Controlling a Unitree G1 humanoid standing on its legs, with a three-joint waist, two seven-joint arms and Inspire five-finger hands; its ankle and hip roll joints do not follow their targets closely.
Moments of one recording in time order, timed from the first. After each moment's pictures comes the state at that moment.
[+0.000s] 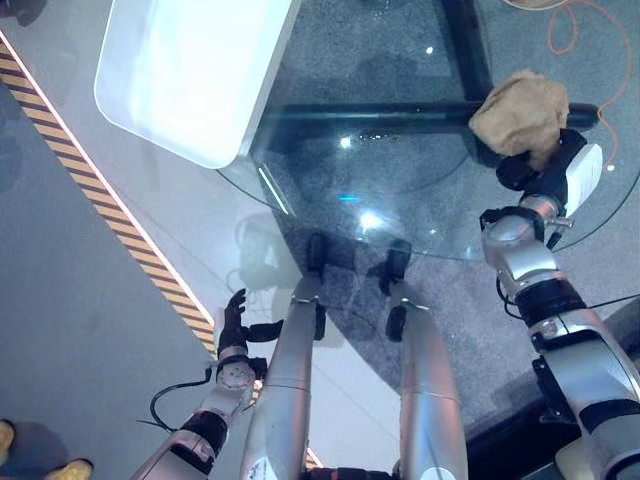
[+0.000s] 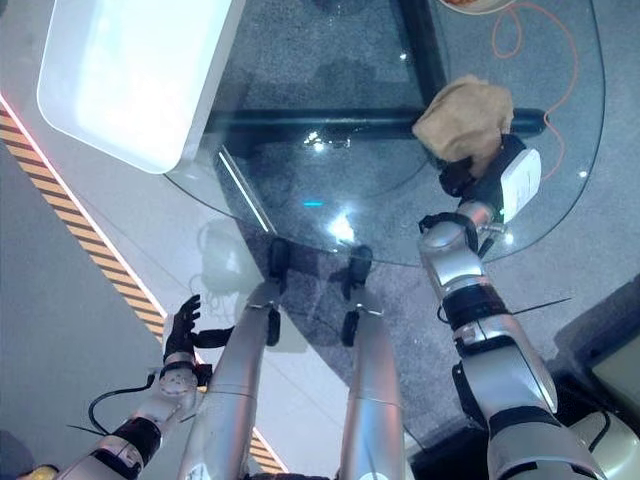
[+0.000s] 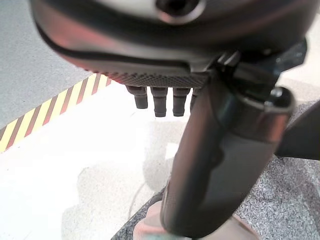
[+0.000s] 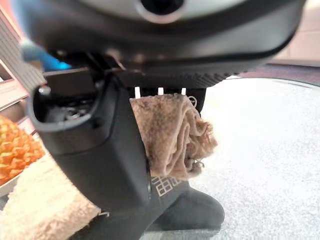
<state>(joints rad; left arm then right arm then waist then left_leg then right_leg) -0.31 0.29 -0.46 0.89 -0.38 -0.22 0.49 -0.91 -0.55 0.32 0.70 0.24 0.25 -0.87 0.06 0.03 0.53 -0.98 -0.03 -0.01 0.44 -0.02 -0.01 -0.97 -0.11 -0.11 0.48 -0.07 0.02</state>
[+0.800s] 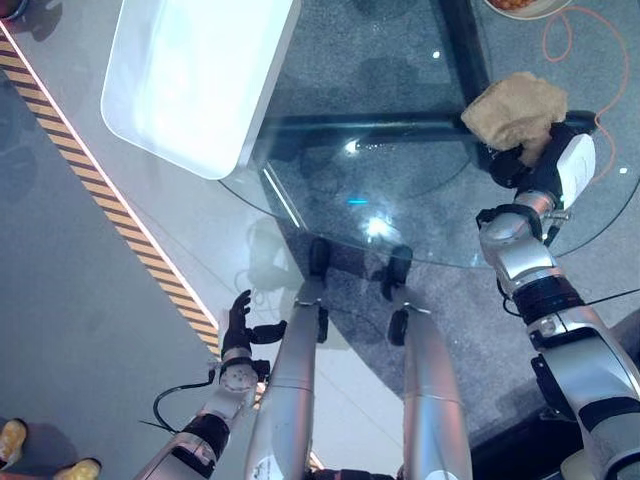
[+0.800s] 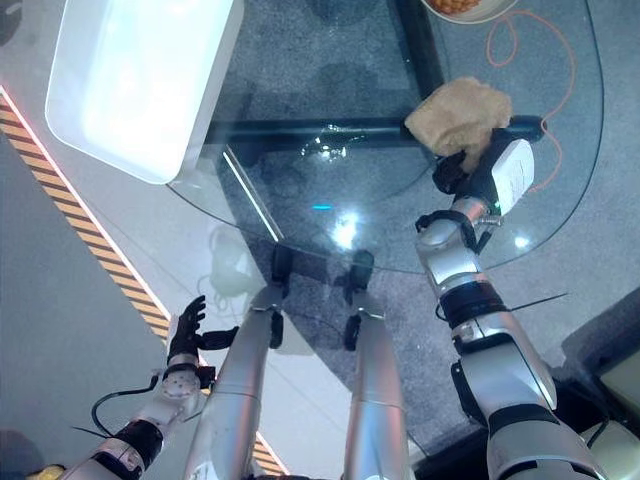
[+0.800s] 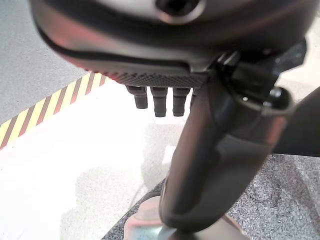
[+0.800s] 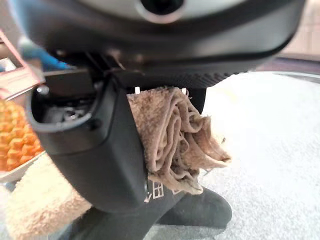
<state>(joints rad) -0.30 0.28 -0.48 0.88 -0.39 -0.23 0.49 -0.92 -0.54 0.34 0.68 0.11 0.32 -0.84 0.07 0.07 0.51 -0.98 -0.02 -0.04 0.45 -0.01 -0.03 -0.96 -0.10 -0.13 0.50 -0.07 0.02</state>
